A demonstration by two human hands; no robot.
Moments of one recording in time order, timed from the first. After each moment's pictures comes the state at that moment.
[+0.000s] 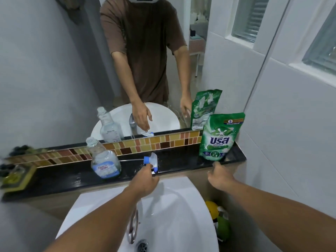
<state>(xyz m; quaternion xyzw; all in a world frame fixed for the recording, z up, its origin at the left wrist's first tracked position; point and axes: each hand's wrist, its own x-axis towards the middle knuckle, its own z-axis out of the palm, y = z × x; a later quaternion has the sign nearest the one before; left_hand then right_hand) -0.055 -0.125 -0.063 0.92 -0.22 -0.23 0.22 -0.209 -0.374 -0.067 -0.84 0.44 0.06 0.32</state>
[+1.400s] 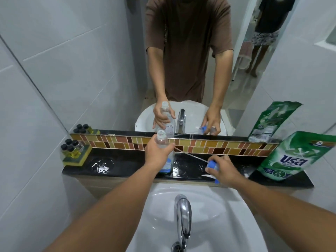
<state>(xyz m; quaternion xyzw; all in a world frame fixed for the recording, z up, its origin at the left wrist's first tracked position) 0.068 -0.020 -0.024 0.78 -0.04 -0.10 0.62 -0.064 -0.256 -0.058 -0.93 0.21 0.05 0.31</state>
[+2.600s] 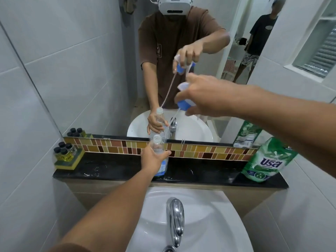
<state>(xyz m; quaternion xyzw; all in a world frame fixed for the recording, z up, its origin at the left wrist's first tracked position) 0.057 -0.016 -0.024 0.80 -0.04 -0.10 0.59 -0.029 -0.148 0.266 -0.97 -0.15 -0.06 -0.19</state>
